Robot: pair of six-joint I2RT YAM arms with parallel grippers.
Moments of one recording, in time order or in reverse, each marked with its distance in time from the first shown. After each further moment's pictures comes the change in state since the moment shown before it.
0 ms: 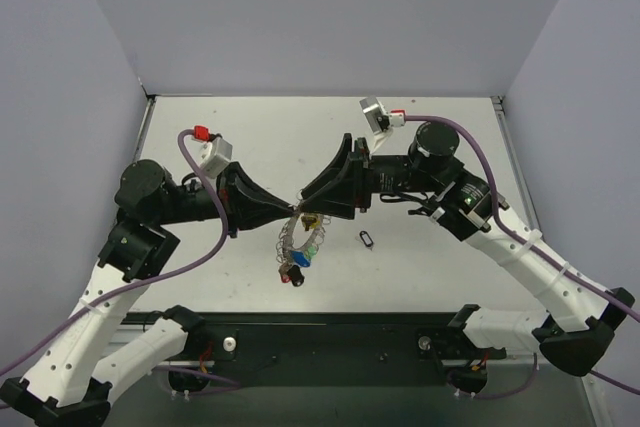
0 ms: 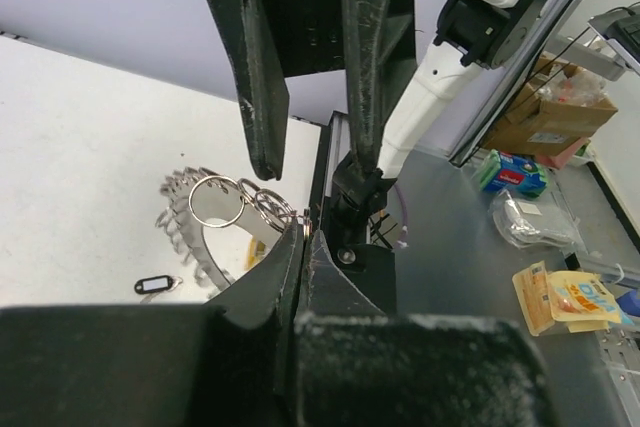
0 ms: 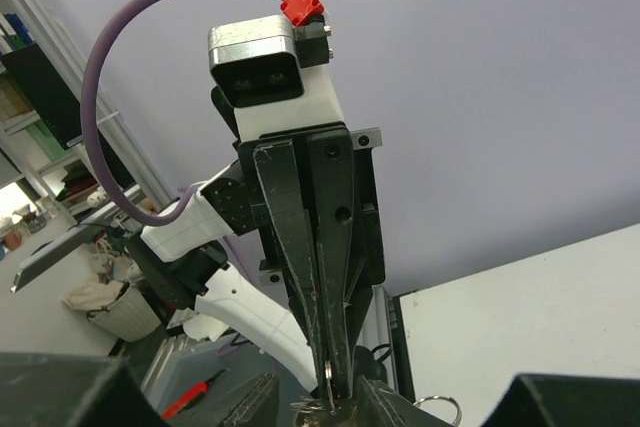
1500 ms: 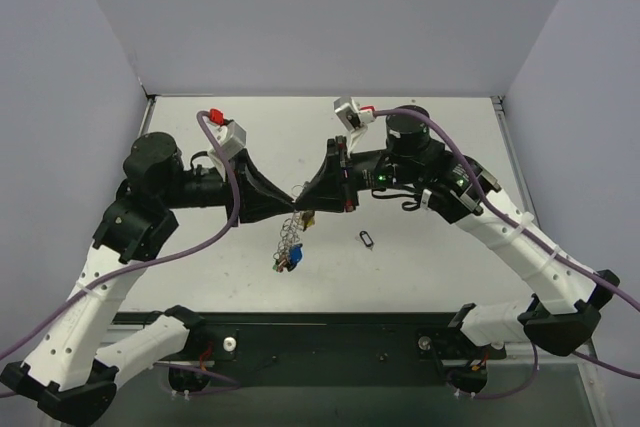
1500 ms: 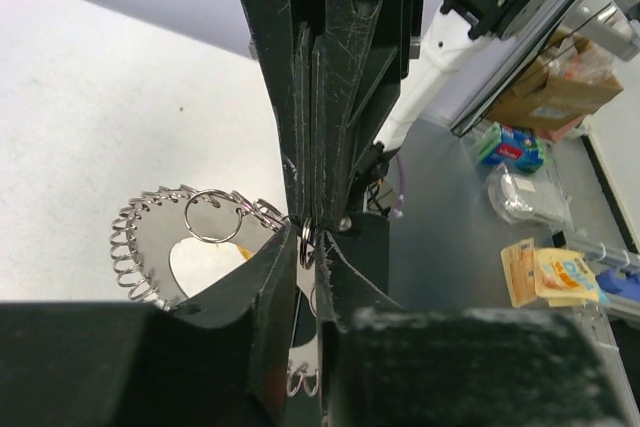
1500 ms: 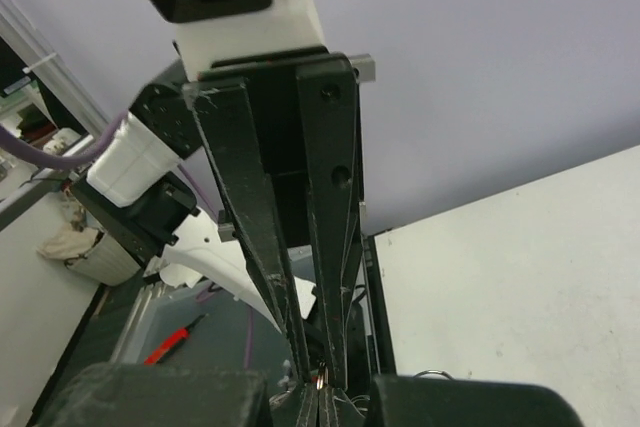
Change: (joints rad) left arm 0.006 0.104 0.148 -0.219 0.019 0.075; right arm 0.040 0.130 0.216 -0.342 0.049 -0.176
